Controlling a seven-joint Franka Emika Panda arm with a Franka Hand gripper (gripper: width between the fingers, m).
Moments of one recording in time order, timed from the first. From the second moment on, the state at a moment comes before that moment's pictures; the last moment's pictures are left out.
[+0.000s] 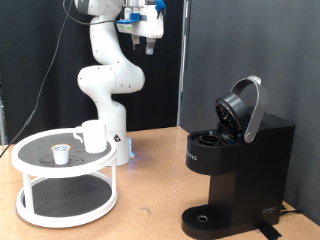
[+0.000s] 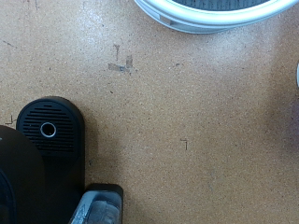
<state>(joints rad) -0.04 -0.78 0.02 -2.35 0.03 1.58 2.33</state>
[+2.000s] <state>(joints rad) -0.17 -0.71 -0.39 -2.28 -0.21 1.57 1.89</state>
